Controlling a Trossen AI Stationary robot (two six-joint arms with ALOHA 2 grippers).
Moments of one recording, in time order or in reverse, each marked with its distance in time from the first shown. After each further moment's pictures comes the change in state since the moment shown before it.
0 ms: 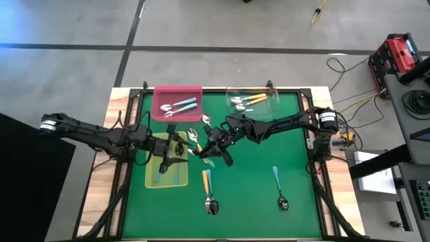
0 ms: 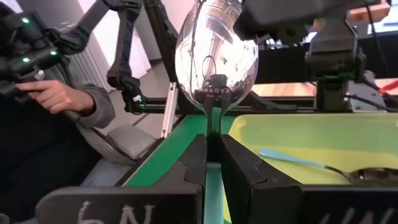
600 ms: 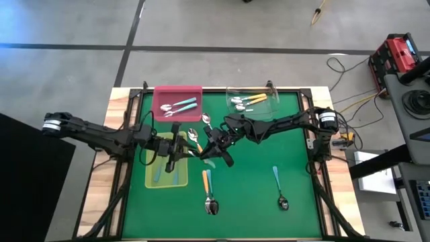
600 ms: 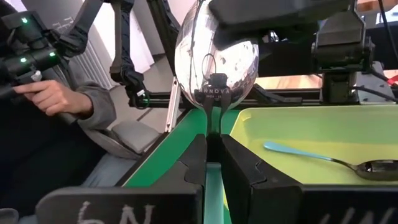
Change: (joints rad) left arm 0.026 0.124 0.000 0.187 0.023 0.042; right arm 0.000 0.000 0.004 -0.037 -0.011 0.000
